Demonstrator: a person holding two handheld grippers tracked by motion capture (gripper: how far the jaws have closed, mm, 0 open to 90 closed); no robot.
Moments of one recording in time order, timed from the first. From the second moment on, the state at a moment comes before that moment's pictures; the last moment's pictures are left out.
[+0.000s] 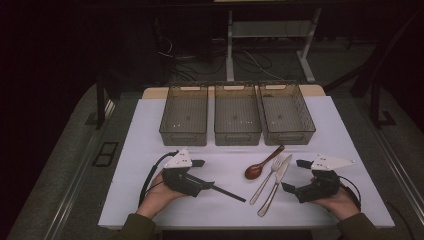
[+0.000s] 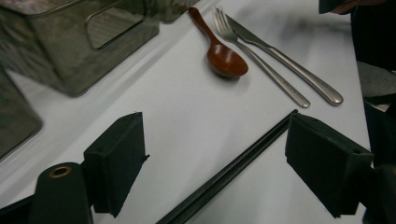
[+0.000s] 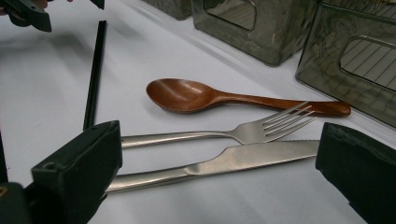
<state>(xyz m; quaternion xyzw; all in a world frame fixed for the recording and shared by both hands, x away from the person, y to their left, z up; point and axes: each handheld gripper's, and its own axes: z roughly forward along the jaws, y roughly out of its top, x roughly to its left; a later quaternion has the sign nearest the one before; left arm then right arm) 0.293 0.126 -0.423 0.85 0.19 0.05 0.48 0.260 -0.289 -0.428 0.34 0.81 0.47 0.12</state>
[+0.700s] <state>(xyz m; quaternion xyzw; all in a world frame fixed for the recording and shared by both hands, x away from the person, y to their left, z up) 0.290 0.067 -0.432 0.88 0.11 0.00 0.46 0.261 -0.290 -0.429 0.34 0.80 0.47 0.12</state>
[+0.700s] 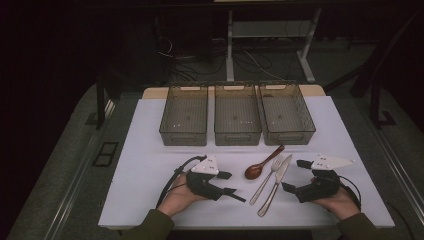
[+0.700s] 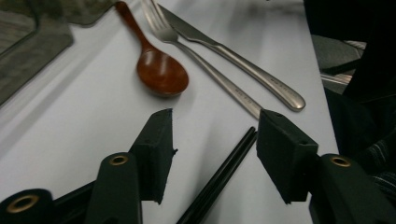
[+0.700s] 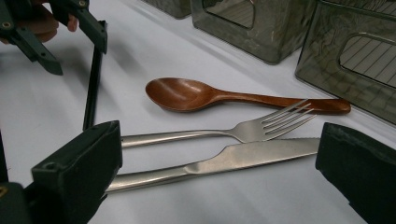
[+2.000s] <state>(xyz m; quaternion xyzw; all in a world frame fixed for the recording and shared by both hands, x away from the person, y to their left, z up) 0.280 0.020 -0.454 0.91 0.03 -0.02 0.41 0.261 -0.291 -0.428 0.34 0.80 0.47 0.12</state>
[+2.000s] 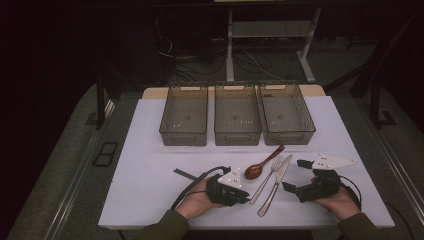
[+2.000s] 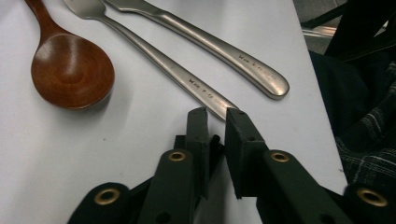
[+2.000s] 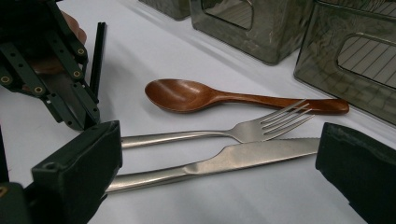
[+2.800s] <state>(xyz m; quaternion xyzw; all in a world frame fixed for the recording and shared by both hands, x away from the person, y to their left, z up) 0.299 0.024 -0.452 0.92 0.06 0.00 0.40 0.261 -0.291 -0.428 0.34 0.80 0.47 0.12</state>
